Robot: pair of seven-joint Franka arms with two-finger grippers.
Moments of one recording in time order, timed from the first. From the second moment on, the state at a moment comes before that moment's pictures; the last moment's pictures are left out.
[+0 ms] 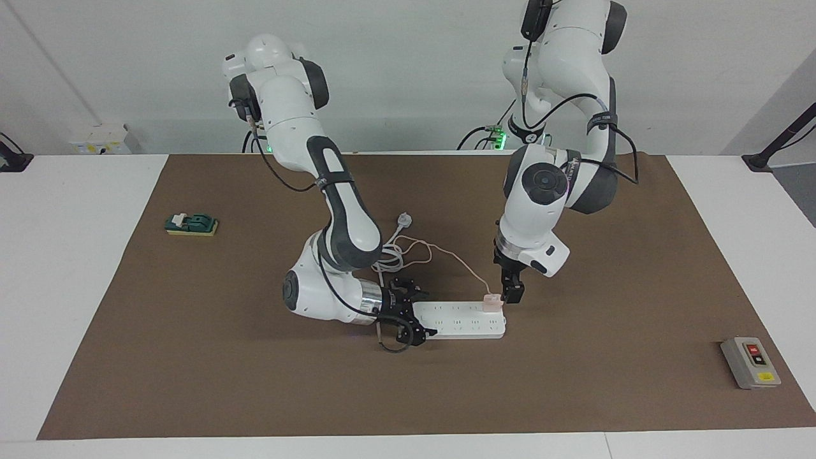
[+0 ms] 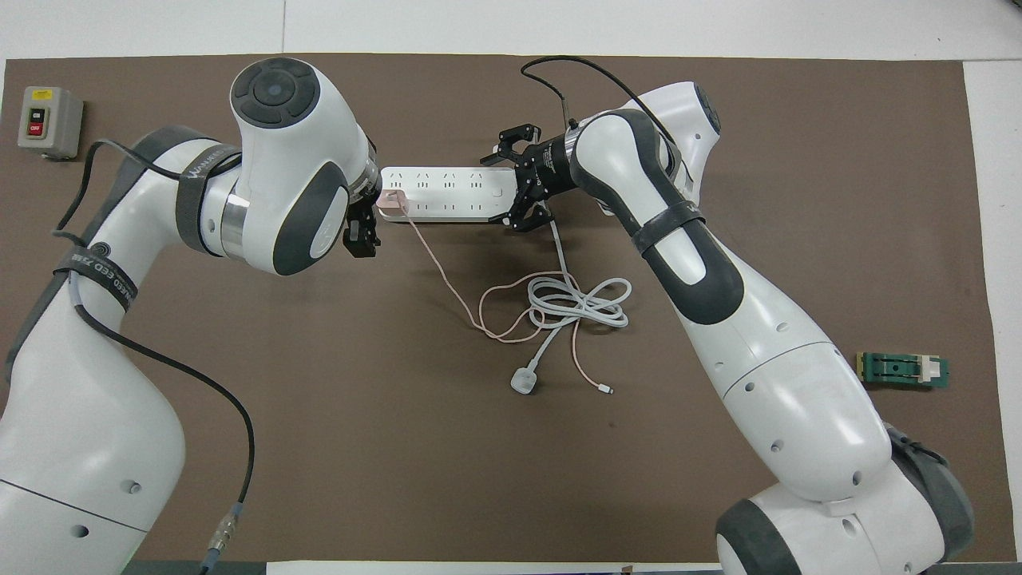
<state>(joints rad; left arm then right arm) -0.36 0.47 -0.06 -1.52 0.04 1.98 -1.95 0.36 0.94 -0.03 -1.13 1.06 2.03 1.25</state>
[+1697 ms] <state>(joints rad) -0.37 0.54 -0.06 -1.54 0.05 2.13 -1.95 0.37 0.98 -0.03 -1.12 1.06 2.07 1.18</state>
